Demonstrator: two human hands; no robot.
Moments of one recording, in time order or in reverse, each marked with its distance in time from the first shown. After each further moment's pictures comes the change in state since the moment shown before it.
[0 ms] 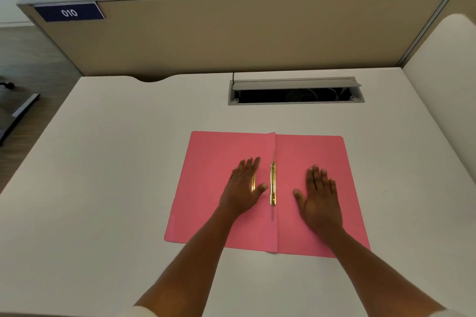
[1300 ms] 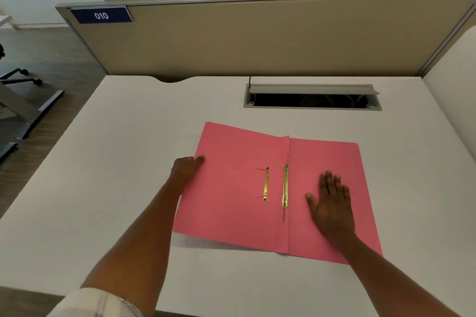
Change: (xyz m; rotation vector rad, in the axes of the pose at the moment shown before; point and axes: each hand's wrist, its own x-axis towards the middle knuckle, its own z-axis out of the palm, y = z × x) left_hand -0.024 -0.097 -0.131 -0.618 0.269 -0.810; right_hand -0.001 0.000 0.001 0.002 0.018 -0.010
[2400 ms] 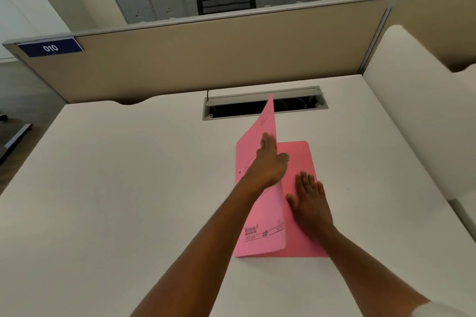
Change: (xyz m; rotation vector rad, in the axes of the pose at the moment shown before) left_hand -0.215 0.158 0.201 0.283 -0.485 0.462; right_hand -0.006 0.059 -0.030 0.099 -0.095 0.000
